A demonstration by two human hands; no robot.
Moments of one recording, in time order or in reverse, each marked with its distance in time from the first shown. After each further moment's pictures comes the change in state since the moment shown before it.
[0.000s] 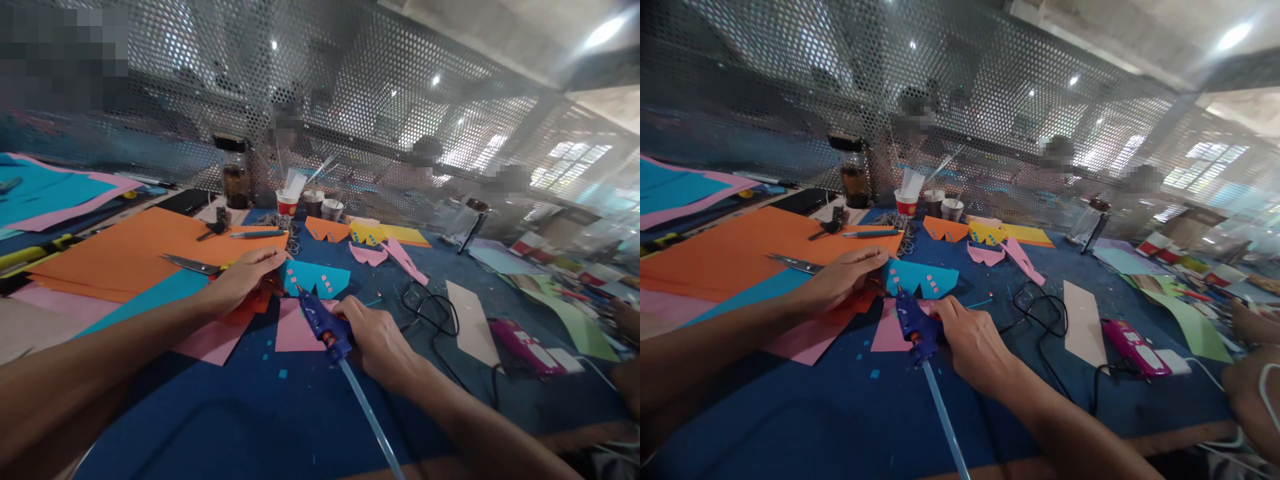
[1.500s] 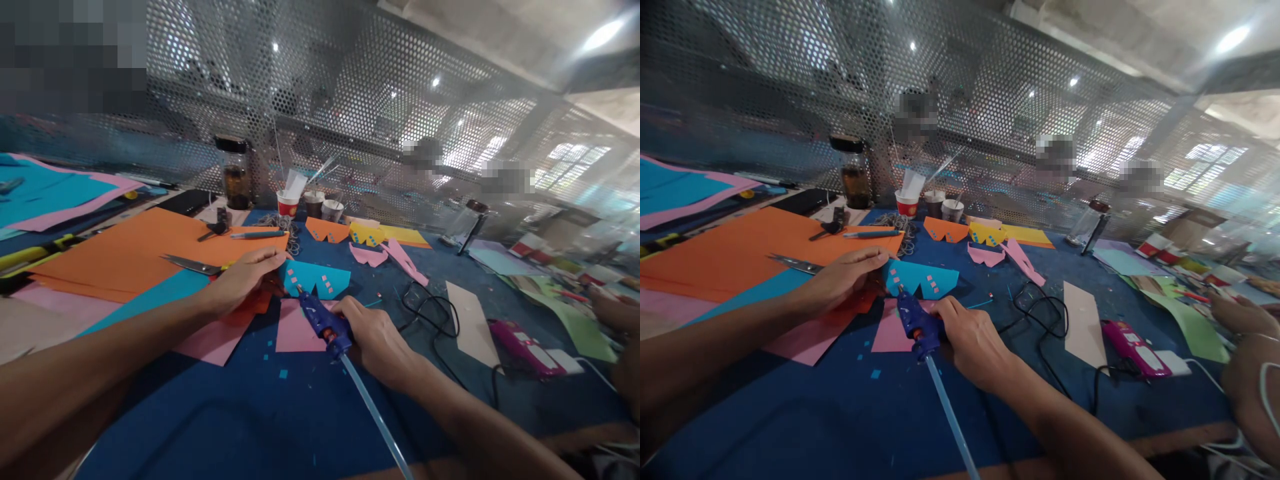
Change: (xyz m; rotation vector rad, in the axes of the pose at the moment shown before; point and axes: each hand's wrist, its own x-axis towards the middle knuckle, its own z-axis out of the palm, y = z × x) left_hand -0.004 0.005 0.004 -0.012 -0.003 -0.011; right_hand 0.003 0.001 -0.004 0.087 -0.049 0.027
